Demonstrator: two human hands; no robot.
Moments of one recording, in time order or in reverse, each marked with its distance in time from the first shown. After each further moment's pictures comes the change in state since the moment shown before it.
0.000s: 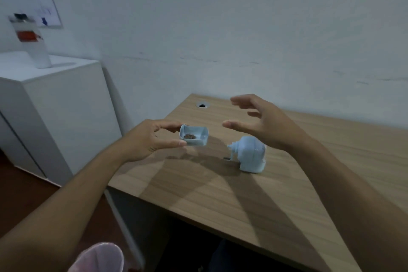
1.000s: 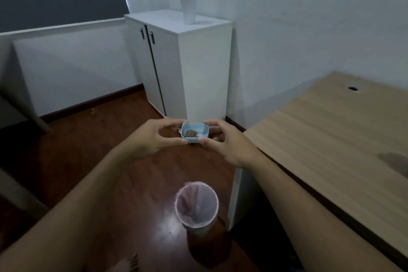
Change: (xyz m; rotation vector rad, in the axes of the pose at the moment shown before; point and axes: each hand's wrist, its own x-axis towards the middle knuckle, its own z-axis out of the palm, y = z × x) left_hand -0.264 -0.181 -0.112 -0.006 0.343 -0.389; right_hand 0.027 -0.165 0.381 0.360 -0.542 -0.072
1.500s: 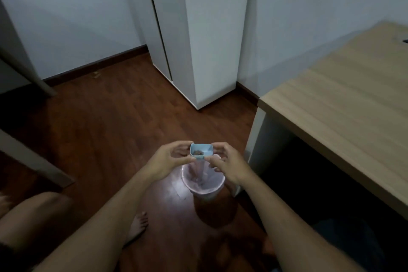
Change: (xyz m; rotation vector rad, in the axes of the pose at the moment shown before) left_hand -0.052 -0.156 0.139 -0.279 -0.031 -0.372; right_hand -0.029 0.146 0.124 0.256 -0.137 0.390
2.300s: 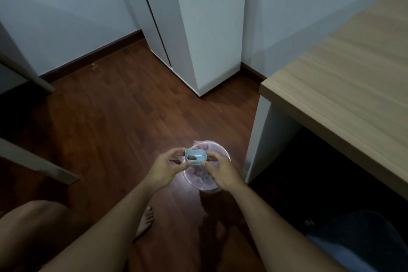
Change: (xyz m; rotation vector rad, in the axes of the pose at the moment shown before) left_hand 0.046 -0.097 0.040 0.073 0.137 -0.113; right_hand 0.067 0.093 0.050 0.052 0.011 0.098
